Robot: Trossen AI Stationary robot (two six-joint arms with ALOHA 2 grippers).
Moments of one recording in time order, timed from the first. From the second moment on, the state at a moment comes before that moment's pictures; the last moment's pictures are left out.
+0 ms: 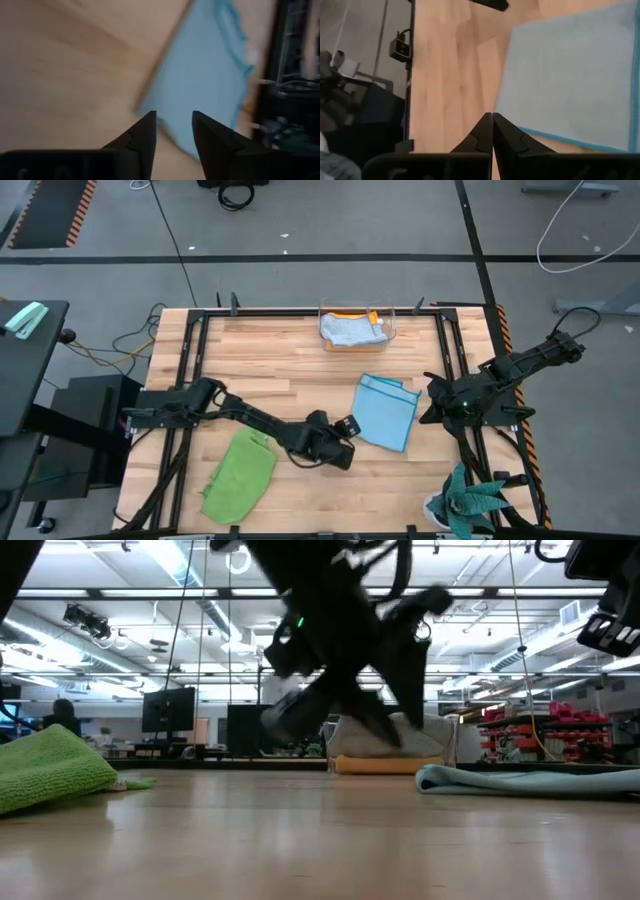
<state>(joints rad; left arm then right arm) -0.36 2.21 1.64 -0.46 -0.65 -2.19 0.42 0.49 0.55 -0.81 -0.01 0.73</state>
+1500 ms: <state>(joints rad) -0.13 2.21 1.40 0.02 -0.31 -1.77 0.47 0.46 0.55 -0.71 0.07 0.82</state>
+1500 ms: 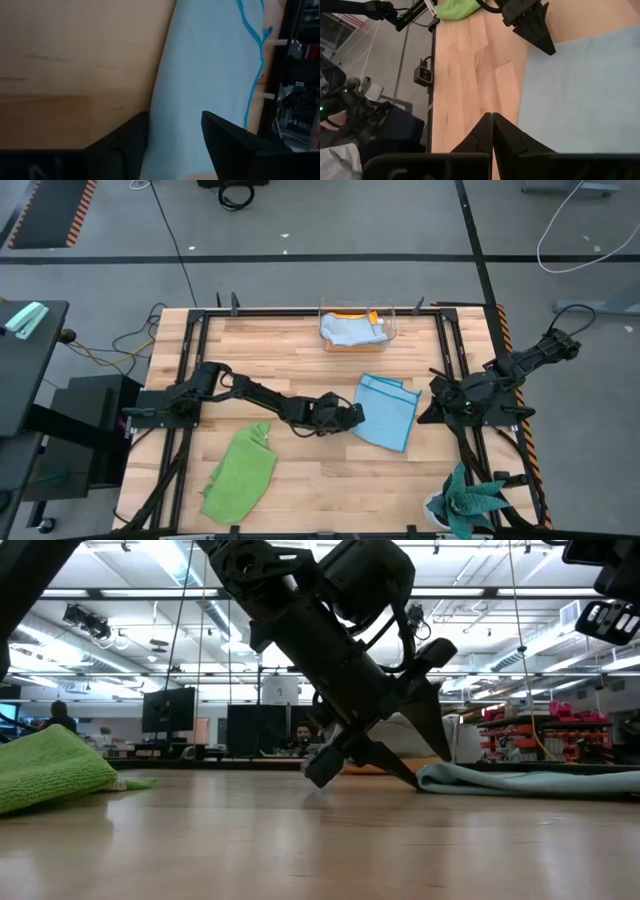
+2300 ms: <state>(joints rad) -0.09 2.28 1.42 0.16 -0.17 -1.68 0.47 0.49 0.55 -0.71 0.10 0.86</state>
